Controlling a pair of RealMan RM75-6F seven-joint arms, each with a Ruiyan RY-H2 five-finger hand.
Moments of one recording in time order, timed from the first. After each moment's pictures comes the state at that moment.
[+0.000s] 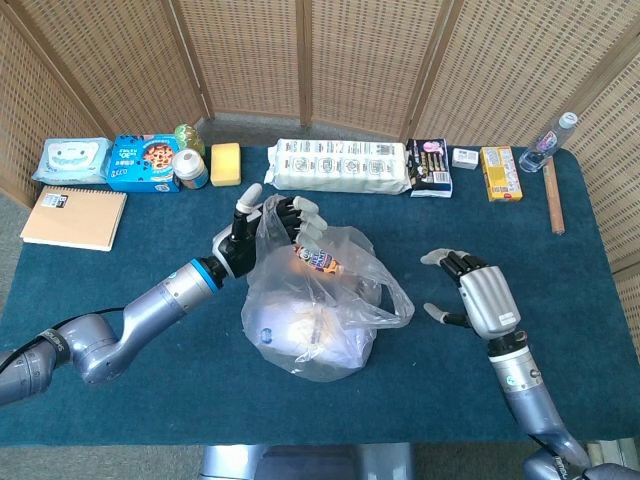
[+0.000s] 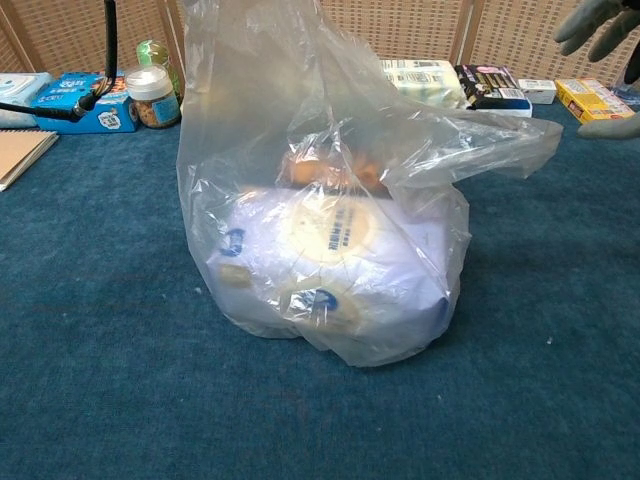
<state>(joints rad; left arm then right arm) -0.96 -1.22 -0.35 -1.66 1.42 0.72 -1.83 0.40 -1.33 0.19 -1.61 -1.55 1.36 0.02</state>
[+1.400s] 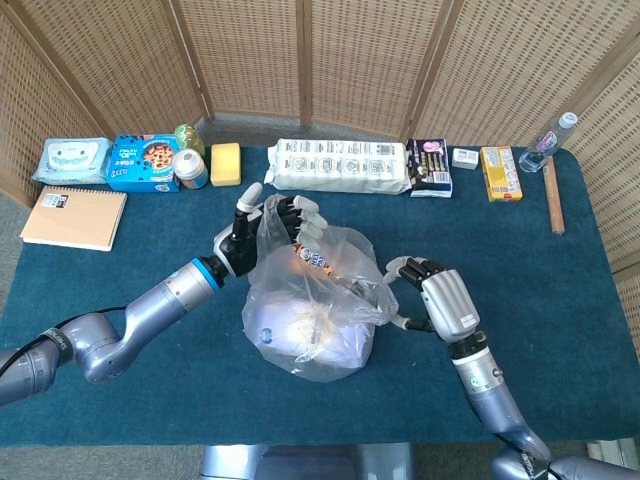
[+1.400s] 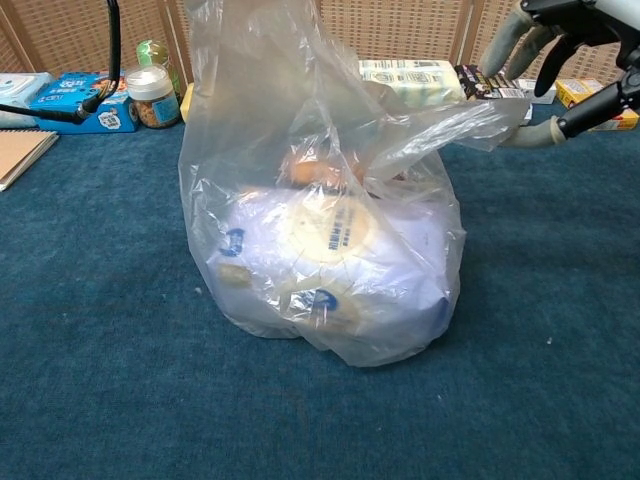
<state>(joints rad) -0.96 -1.23 -0.35 -1.65 1.42 0.71 -1.84 0.46 -1.47 0.19 -1.63 -1.56 1.35 0.02</state>
